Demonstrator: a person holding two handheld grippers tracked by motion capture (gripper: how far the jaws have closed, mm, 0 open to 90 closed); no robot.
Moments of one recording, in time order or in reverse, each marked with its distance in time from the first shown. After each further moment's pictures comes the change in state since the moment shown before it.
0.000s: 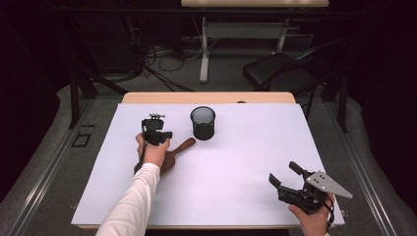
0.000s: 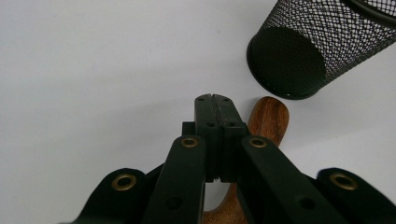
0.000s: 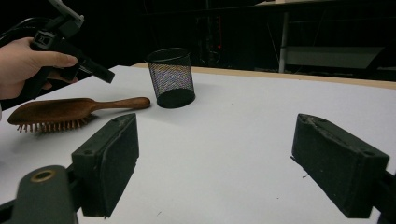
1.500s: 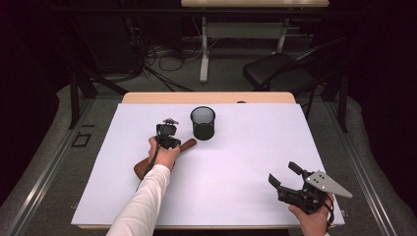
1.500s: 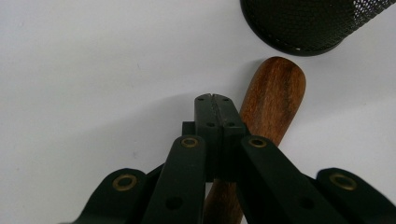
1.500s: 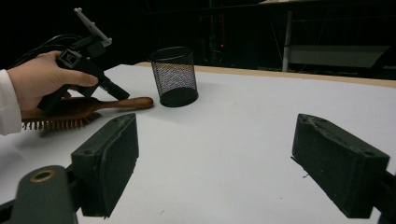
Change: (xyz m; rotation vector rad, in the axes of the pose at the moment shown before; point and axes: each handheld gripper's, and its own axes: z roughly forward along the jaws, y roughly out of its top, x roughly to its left) left arm -0.022 -0.008 0.037 0.158 0.035 0.062; right arm 0.000 0.000 0.000 0.007 0.014 0.007
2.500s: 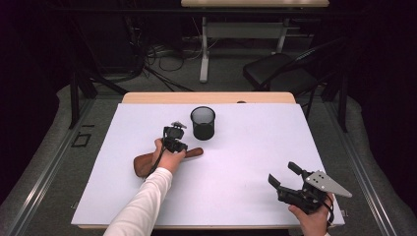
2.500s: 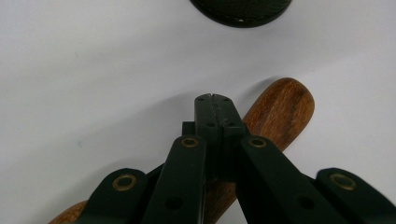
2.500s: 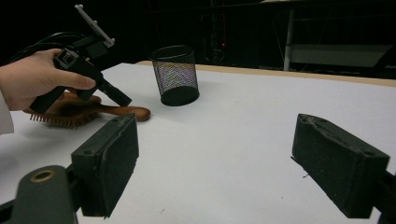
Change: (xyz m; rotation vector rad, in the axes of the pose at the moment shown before) left arm -0.024 -0.006 -0.004 0.052 -0.061 0.097; right arm 0.000 0.000 0.000 0.008 0.006 -0.006
